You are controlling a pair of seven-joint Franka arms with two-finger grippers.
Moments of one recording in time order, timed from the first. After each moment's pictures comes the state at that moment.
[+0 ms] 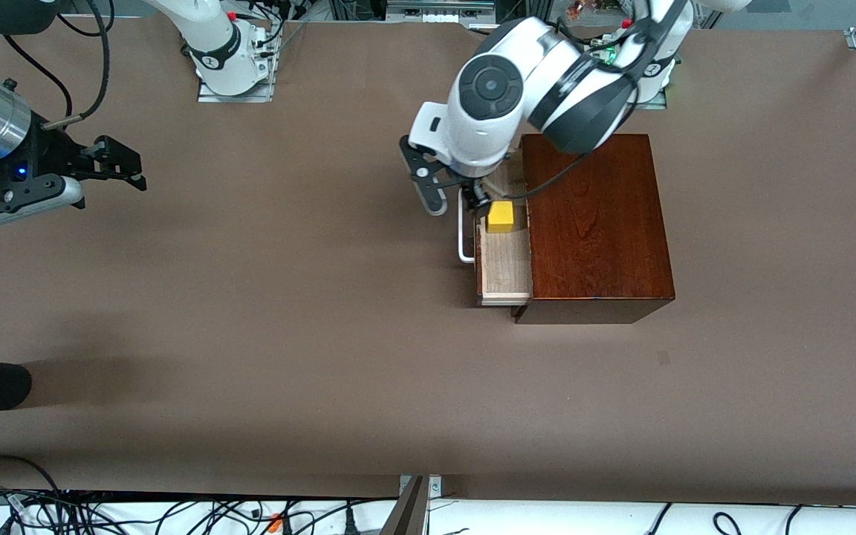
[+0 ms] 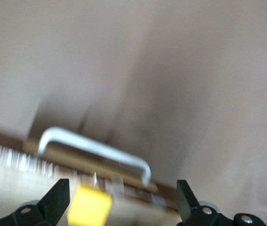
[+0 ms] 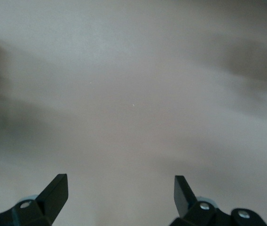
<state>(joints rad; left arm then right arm) -0.63 0.47 -0.12 -1.44 -0.12 1.83 0.52 0.27 0.06 -0.16 -1.57 0.07 1.59 -0.17</state>
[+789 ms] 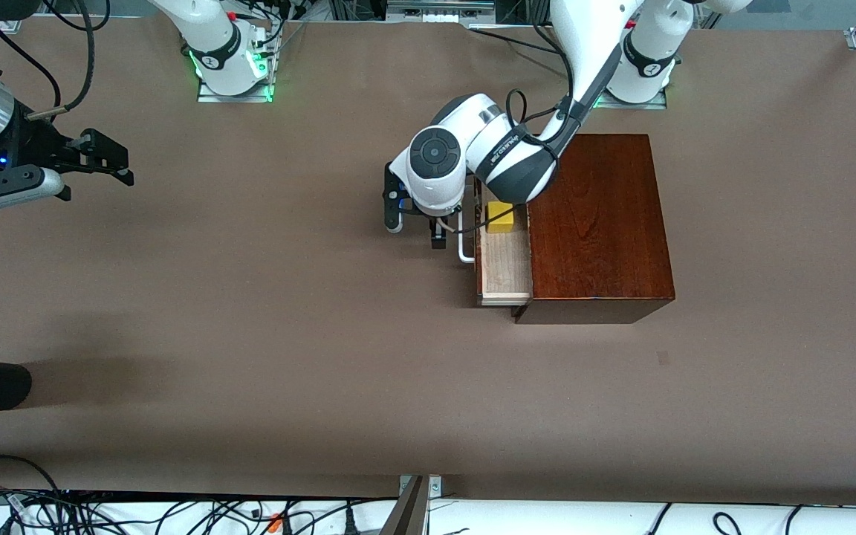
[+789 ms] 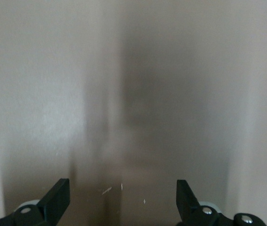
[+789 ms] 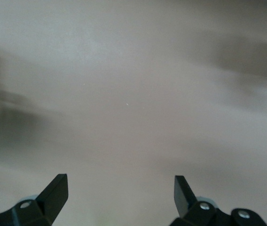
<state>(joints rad) -0.67 0.66 -0.13 -1.45 -0.02 1.95 0.77 0.13 0.03 -0.04 -1.59 0.06 1.60 -0.15</state>
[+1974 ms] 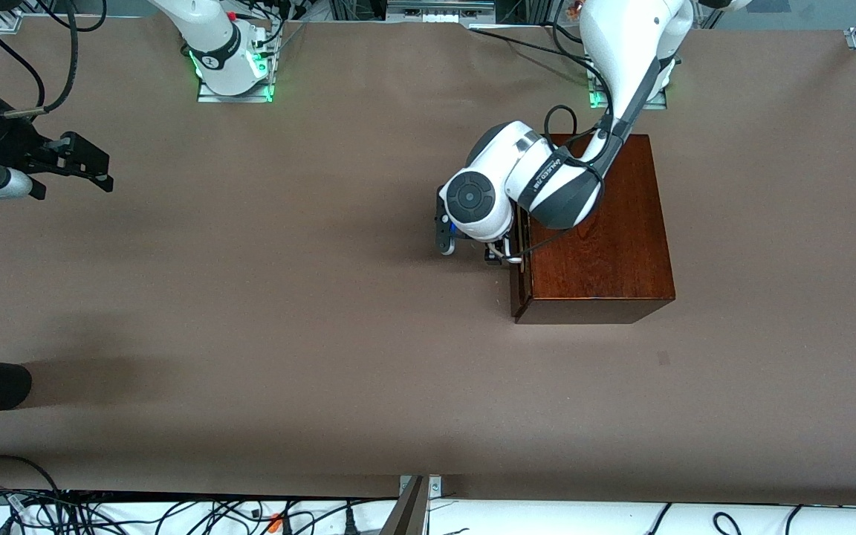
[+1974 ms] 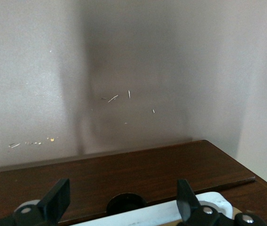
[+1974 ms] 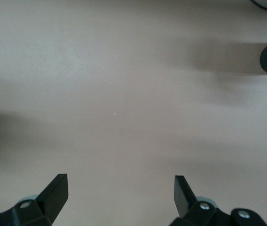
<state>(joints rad) -0.56 0.65 -0.12 -1.45 0.08 1.74 0.89 0.12 0.03 -0.04 -1.55 0.01 1.61 -0.04</state>
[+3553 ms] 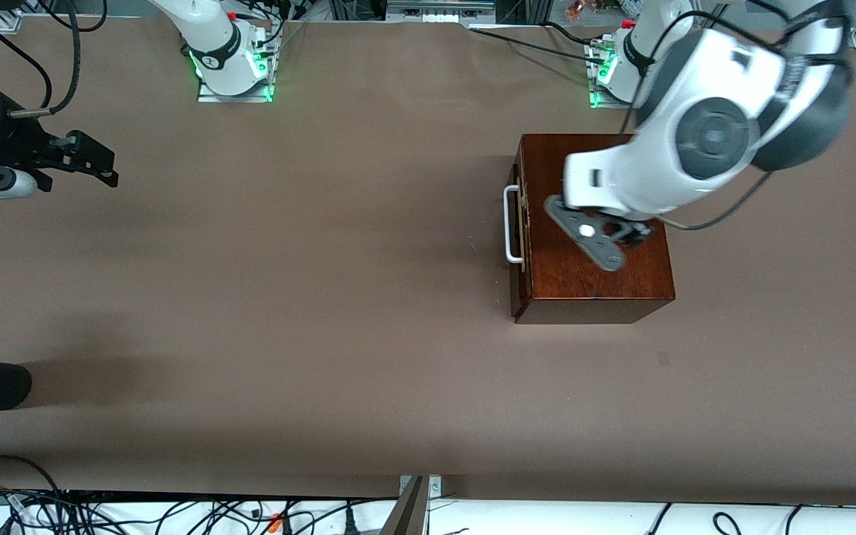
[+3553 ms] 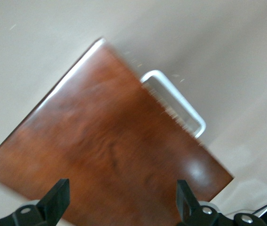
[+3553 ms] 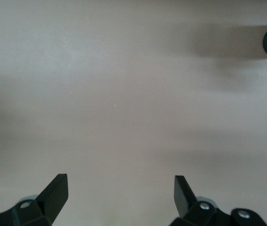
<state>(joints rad) -0.26 0.34 -0.11 -1.37 -0.06 1.47 0.37 0.12 0.03 -0.04 -1.55 0.01 1.57 0.00</state>
